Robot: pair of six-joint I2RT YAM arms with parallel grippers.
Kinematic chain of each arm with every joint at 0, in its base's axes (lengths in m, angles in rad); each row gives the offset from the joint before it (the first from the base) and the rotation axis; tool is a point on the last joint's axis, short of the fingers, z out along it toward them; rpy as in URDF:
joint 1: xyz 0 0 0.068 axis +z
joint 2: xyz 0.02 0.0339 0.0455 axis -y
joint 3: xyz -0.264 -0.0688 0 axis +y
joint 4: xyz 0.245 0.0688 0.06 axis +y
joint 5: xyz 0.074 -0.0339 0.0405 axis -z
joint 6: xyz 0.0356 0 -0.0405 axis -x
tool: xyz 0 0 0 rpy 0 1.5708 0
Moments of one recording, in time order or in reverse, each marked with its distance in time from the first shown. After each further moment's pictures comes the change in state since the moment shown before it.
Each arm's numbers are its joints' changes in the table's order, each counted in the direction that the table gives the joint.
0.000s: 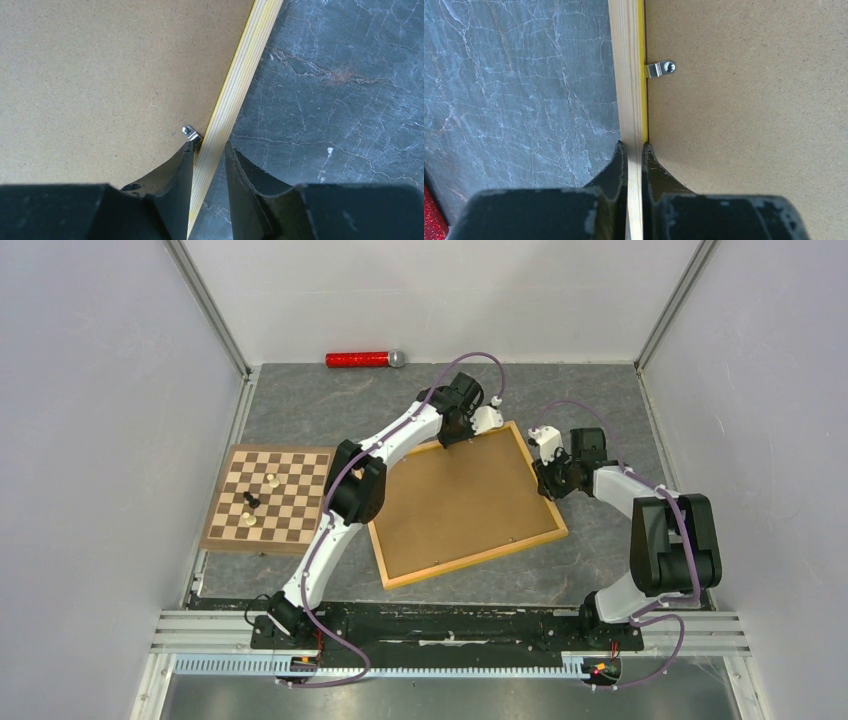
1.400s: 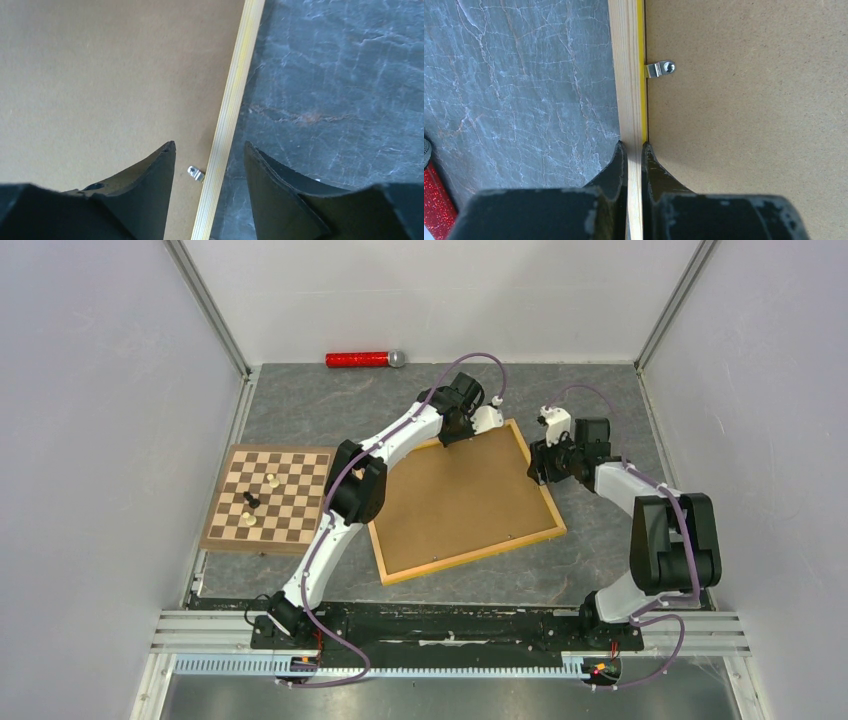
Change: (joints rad) left arm -0.001 -0.005 0.003 -0.031 -0.023 -0.026; right arm -0.012 -0.001 -0.022 -0.147 -0.063 -0.211
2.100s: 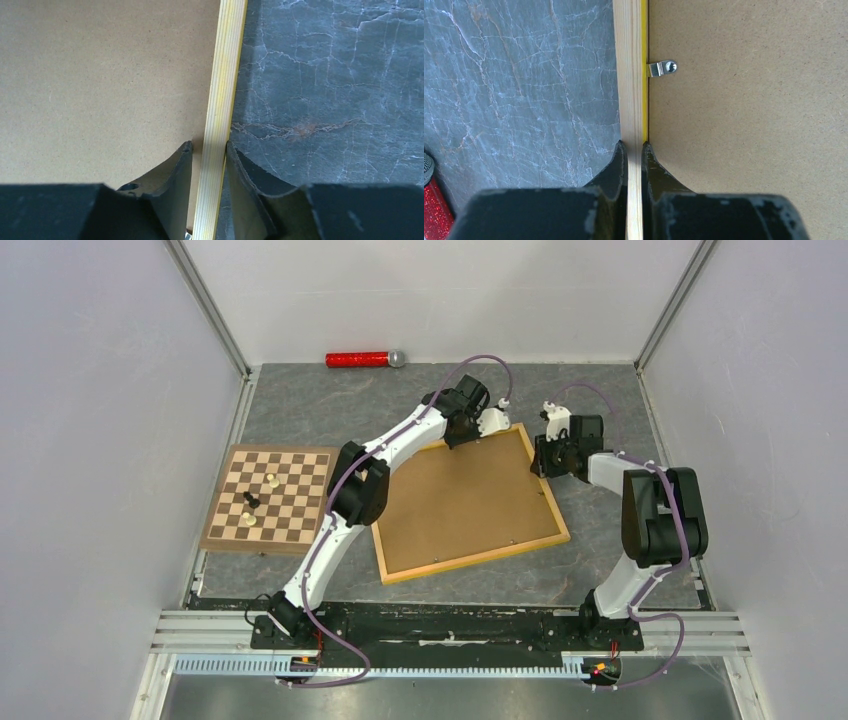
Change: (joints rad) left arm -0.023 -0.001 0.000 -0.023 0.026 0.001; right arm -0.006 -0.172 -0.082 -0.062 0.070 -0.145
